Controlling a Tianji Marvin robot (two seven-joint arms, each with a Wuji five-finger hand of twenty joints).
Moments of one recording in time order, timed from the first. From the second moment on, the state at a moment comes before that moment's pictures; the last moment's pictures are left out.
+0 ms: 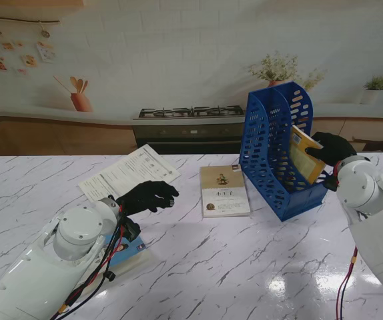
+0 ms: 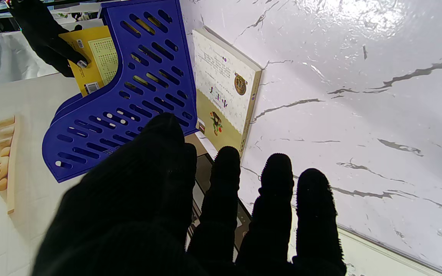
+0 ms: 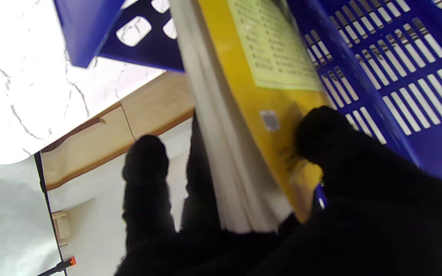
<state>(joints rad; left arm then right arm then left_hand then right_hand) 1.44 -1.10 -1.19 -1.62 0.02 0.25 -0.31 -1.24 -1.08 1.46 -1.30 -0.64 0.15 0.11 0.92 -0.42 0.57 -0.06 0.53 0.14 0.59 0.42 0.67 0.22 0.37 0.45 0.49 0.36 0.41 0.55 0.09 0.36 1.05 0.54 0.71 -0.35 0.70 -0.17 0.52 -0.07 0.79 0.70 0.74 0.02 0.59 0.60 0.90 0.00 0.65 0.57 0.54 0.33 1.44 0.82</state>
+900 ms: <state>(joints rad) 1.43 -1.11 -1.18 -1.62 0.03 0.24 -0.29 -1.40 -1.09 1.55 -1.61 -0.64 0.18 0.03 0.92 -0.42 0.57 -0.06 0.53 0.14 0.59 0.42 0.67 0.22 0.37 0.44 0.49 0.36 0.41 0.55 0.08 0.36 1.05 0.54 0.56 -0.26 0.40 -0.11 0.50 0.01 0.32 0.70 0.59 0.06 0.31 0.37 0.59 0.05 0.19 0.34 0.10 0.33 0.92 0.63</state>
